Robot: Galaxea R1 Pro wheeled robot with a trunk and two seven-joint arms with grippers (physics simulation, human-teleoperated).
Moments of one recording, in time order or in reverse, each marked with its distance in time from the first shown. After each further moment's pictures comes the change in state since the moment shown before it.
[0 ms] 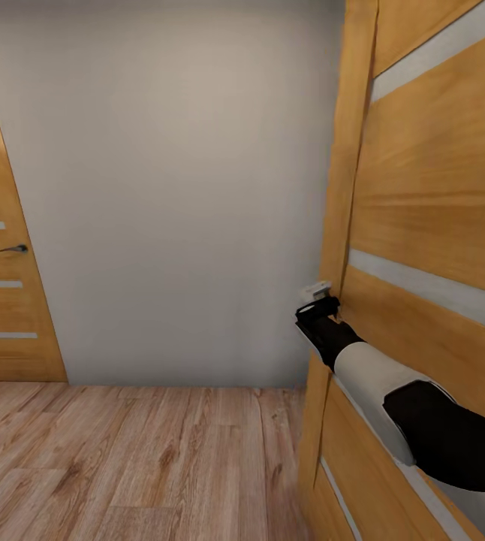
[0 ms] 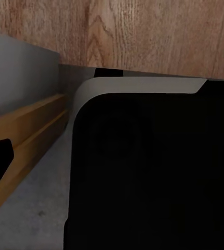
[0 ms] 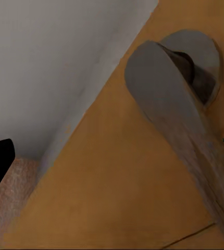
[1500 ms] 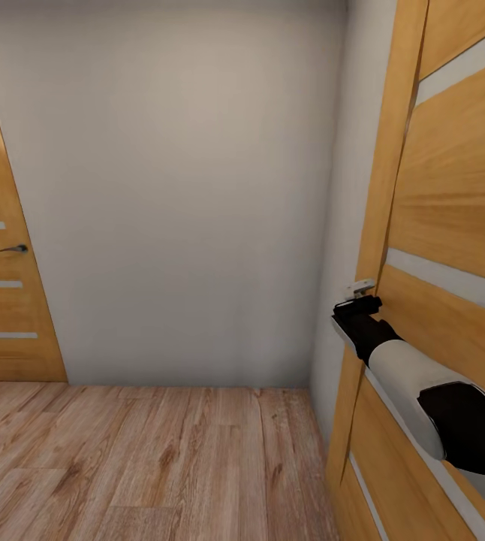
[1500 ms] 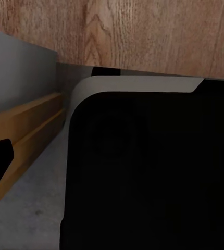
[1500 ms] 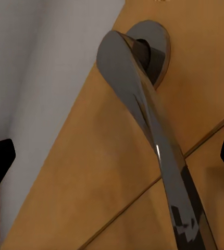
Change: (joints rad) left arm 0.000 -0.005 0.004 0.001 0.001 0.001 0.001; right arm 0.000 -0.152 -0.092 -0.032 -0.010 0.003 -0.034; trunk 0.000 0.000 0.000
